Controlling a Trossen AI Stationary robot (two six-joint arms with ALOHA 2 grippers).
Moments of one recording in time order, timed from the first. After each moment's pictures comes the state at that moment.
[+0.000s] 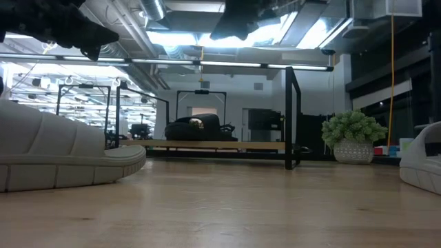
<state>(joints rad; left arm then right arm) 0.04 0.26 0.28 -0.15 -0.04 0.01 -0.12 1.75 1.68 -0.69 -0.12 -0.12</state>
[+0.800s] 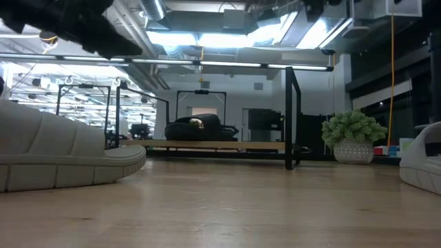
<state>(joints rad) 0.04 0.59 0.38 -0.06 -0.23 0.09 0.01 0.95 0.75 0.06 -0.03 -0.08</state>
